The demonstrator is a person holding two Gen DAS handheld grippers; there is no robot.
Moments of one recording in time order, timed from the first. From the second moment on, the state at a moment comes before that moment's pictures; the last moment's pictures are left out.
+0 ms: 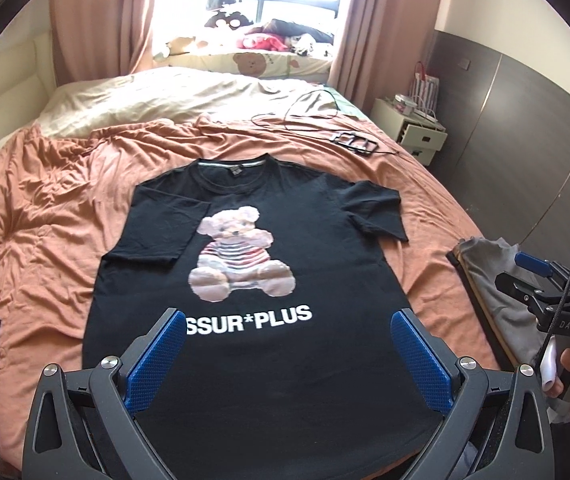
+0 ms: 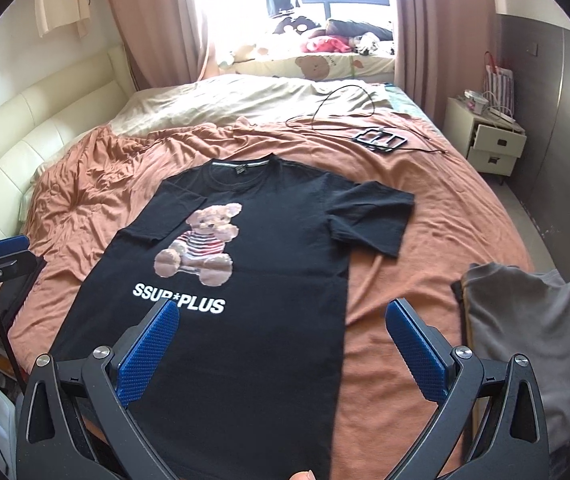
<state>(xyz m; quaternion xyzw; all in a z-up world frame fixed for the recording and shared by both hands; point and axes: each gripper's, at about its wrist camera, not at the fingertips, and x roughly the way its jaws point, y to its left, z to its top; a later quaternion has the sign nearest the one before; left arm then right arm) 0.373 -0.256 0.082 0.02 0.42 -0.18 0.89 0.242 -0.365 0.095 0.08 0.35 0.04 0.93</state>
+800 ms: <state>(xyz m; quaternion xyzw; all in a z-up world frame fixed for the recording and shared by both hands) 0.478 -0.315 0.022 0.00 0.44 -0.24 0.87 0.325 -0.417 0.048 0.12 0.37 -0.02 0.92</state>
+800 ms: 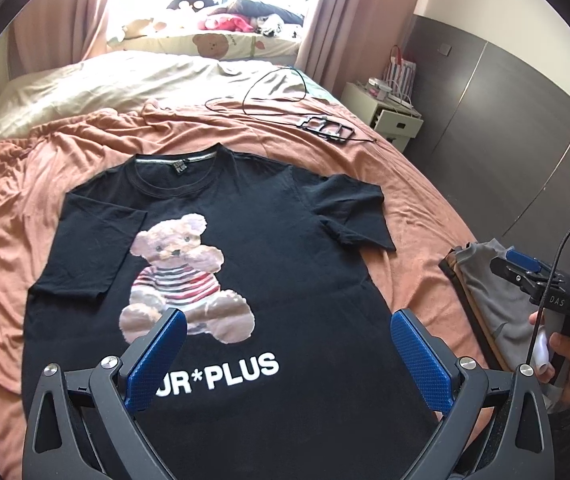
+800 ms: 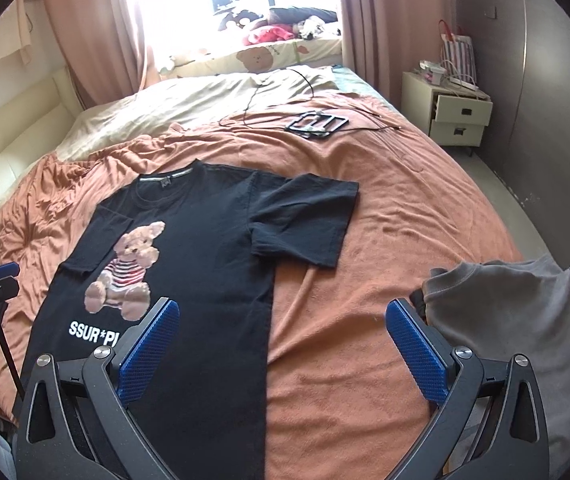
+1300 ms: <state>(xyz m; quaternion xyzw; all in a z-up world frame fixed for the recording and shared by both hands) 0.572 -0.368 -0.035 0.00 0.47 -0.27 0.84 0.420 -0.466 0.010 0.18 0.39 -0.02 0.90</state>
